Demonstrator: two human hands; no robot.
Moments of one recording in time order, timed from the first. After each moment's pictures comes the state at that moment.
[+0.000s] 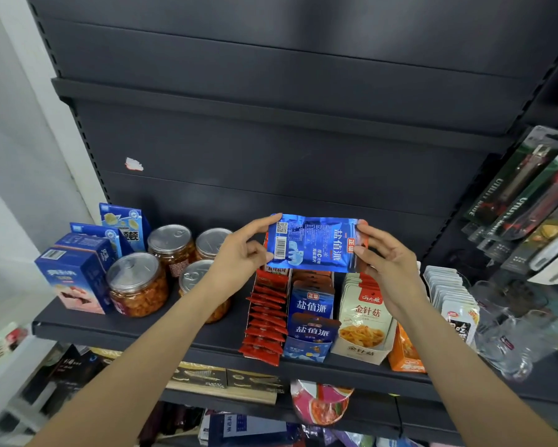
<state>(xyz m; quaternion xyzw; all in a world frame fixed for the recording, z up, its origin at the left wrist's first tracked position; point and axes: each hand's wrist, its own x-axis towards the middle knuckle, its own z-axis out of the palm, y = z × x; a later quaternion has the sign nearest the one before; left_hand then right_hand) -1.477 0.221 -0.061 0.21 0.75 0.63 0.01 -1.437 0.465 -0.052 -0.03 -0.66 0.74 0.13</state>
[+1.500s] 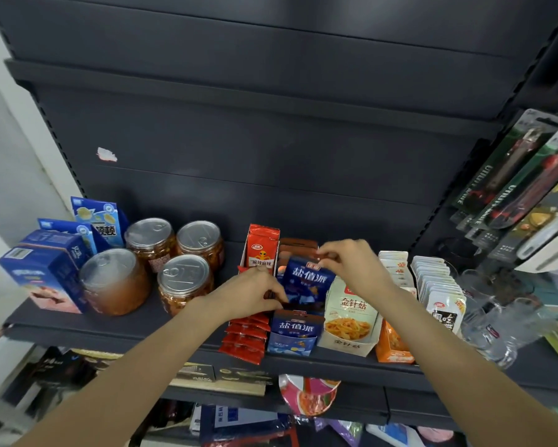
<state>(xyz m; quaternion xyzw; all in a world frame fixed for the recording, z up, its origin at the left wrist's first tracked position) -1.492 0.257 -0.114 0.38 0.90 0.20 0.11 -1.466 0.470 -0.063 0.07 -0.98 0.20 0.05</state>
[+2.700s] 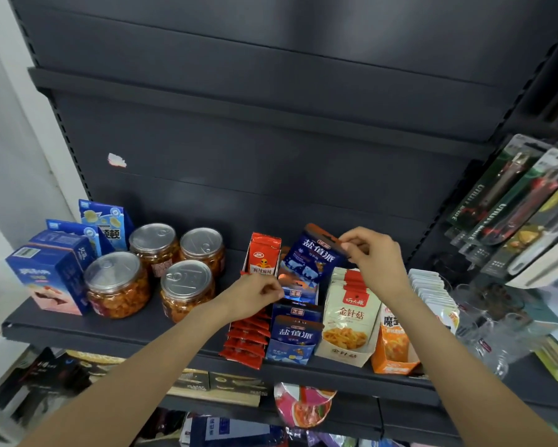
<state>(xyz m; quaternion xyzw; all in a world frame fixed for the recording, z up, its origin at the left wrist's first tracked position) -1.488 0.254 -0.116 0.24 0.88 0.37 0.17 -1.450 0.474 -0.034 0.00 -0.91 0.37 0.18</state>
